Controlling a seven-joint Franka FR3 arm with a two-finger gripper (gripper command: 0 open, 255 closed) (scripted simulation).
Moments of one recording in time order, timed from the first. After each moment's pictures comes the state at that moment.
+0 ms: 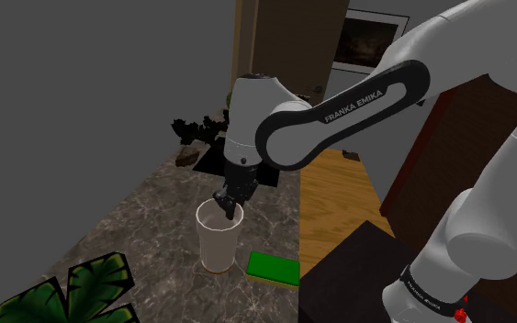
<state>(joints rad) 0.11 -0.01 0.55 -2.24 0.06 2.29 0.52</state>
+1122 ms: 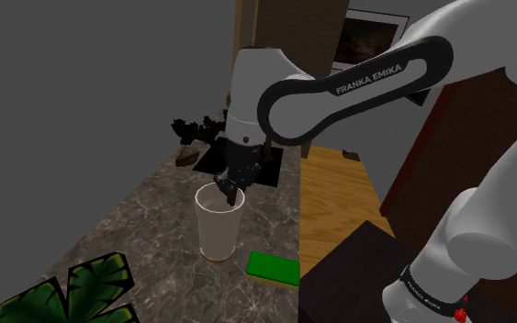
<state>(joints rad) 0.11 -0.08 0.54 -2.18 0.10 2.16 0.49</state>
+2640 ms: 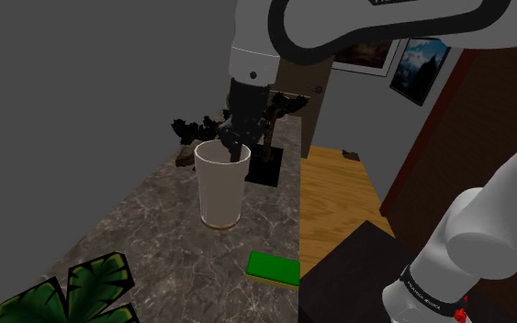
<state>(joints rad) 0.10 -0.16 0.52 -1.95 0.13 1.86 0.48</state>
